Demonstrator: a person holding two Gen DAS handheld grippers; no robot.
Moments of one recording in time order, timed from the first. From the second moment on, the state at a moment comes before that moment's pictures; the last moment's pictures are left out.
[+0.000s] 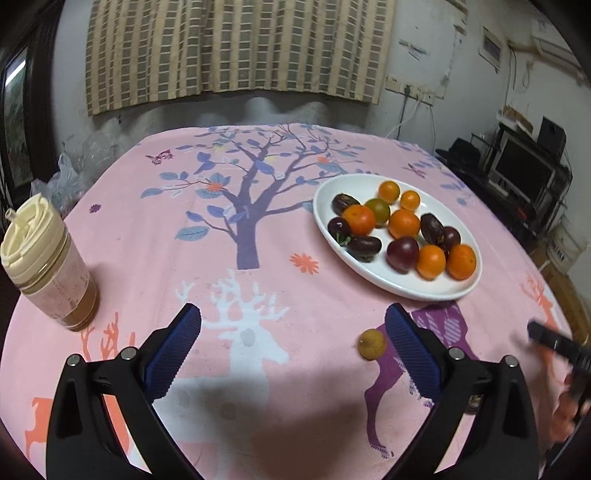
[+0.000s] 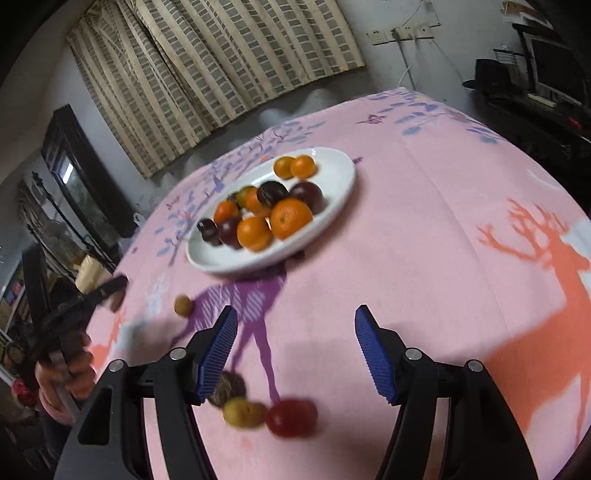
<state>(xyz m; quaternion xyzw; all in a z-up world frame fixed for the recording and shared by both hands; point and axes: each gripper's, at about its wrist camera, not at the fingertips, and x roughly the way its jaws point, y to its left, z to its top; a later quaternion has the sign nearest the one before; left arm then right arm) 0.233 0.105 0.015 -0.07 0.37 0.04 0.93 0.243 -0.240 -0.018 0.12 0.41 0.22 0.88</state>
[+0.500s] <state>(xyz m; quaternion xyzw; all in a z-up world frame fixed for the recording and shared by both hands) 0.231 0.102 0.013 -0.07 0.38 0.03 0.92 0.211 -0.216 -0.042 0.04 0.47 0.16 0.87</state>
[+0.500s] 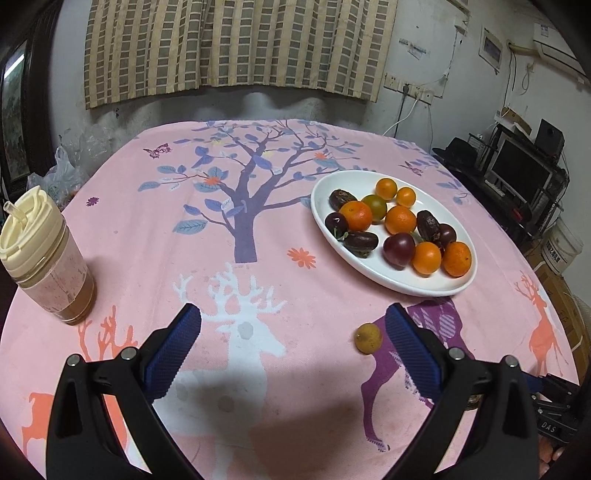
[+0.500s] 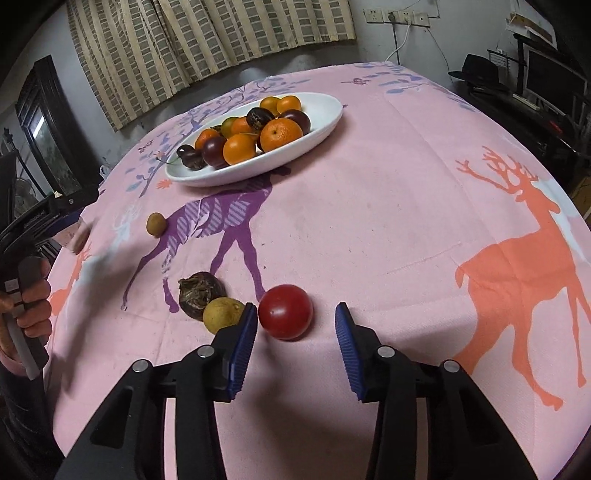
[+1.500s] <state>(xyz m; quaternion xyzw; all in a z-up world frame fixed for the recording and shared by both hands) 0.263 0.042 -0.045 -0.01 0.42 -0.11 0.90 0.270 -0.191 0.016 0.14 0.34 0.24 0.90</state>
